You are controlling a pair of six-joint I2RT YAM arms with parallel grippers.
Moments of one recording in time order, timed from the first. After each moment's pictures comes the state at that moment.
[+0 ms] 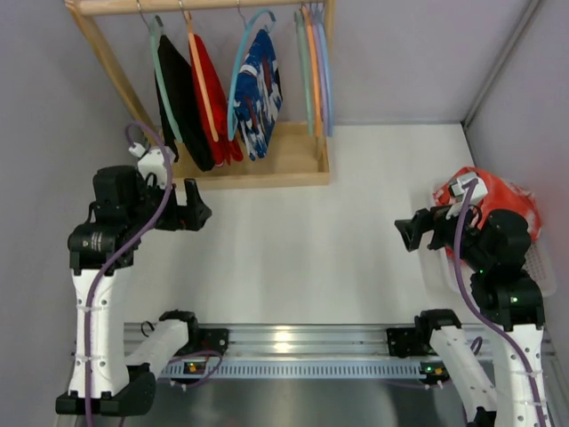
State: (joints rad) left arm -0.04 0.91 1.37 -1.13 0.31 -0.04; right arm 0.06 0.54 0.99 -0.74 -0.36 -0.01
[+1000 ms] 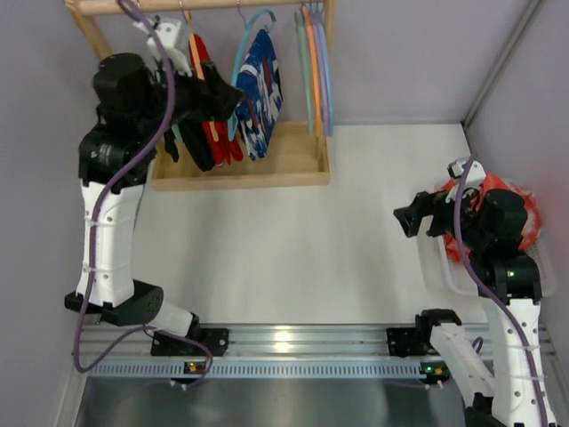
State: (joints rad) left arm -0.21 1.48 2.28 -0.88 0.33 -0.18; right arm 0.02 0.67 1.04 -0.74 -0.40 0.04
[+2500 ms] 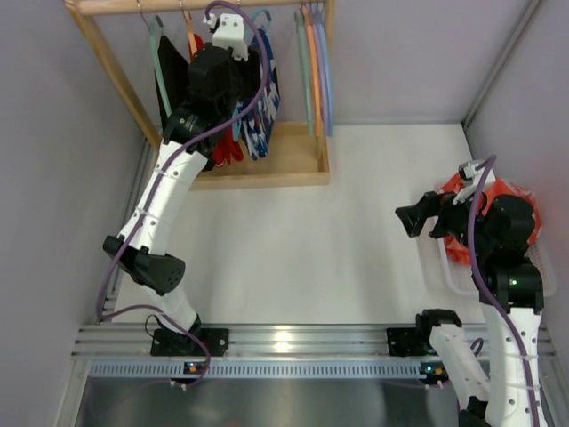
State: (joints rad) left arm -0.46 1.75 2.17 -0.47 -0.30 -0.01; right arm -0.04 0.63 1.04 -0.73 -0.46 0.12
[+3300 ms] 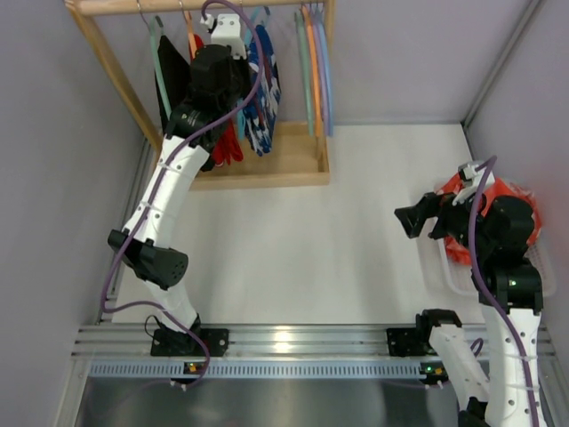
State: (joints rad) left arm -0.43 1.79 2.19 -0.48 -0.25 -0.10; right arm -0.04 0.63 1.03 -0.72 -0.47 0.14
